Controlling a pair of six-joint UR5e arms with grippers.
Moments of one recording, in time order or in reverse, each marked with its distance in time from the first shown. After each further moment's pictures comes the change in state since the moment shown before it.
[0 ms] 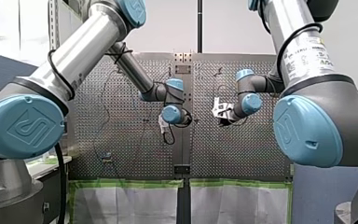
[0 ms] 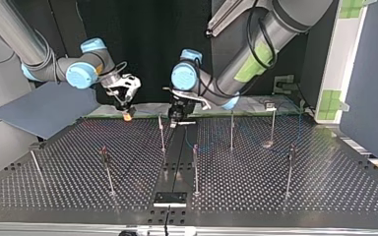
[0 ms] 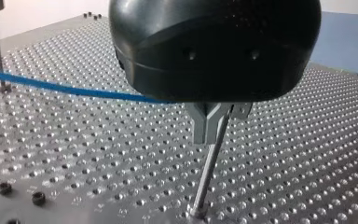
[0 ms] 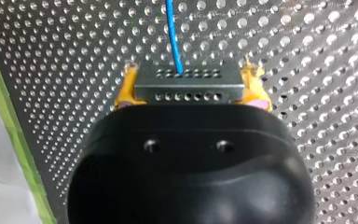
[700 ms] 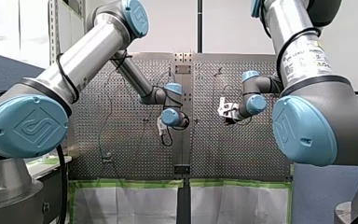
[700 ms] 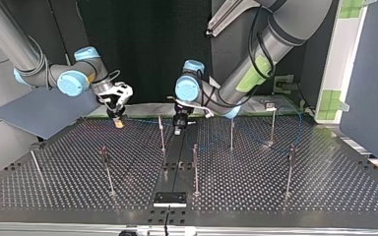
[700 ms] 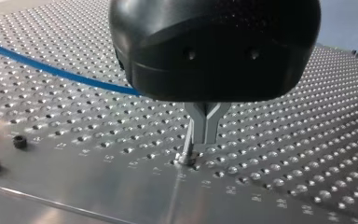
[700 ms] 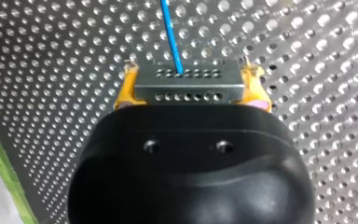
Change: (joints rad) left arm 0.041 -0.065 0.088 -0.041 0.017 0.011; right arm -0.055 0.038 -0.060 -0.008 -0.030 0.013
